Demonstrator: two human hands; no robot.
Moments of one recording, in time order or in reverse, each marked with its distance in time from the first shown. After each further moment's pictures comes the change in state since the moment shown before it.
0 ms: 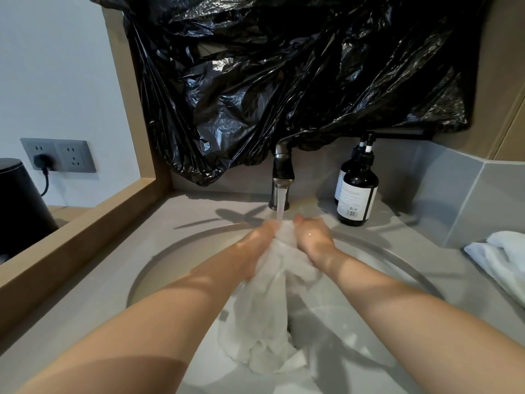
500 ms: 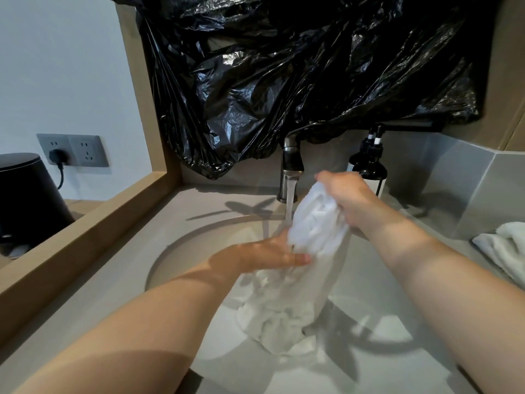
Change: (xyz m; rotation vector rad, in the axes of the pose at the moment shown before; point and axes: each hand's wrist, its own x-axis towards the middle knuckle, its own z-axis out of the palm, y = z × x) left_hand -0.003 -0.021 -0.021 0.607 -0.391 0.163; right_hand -0.010 -0.044 -0.061 0.167 -0.037 -0.114
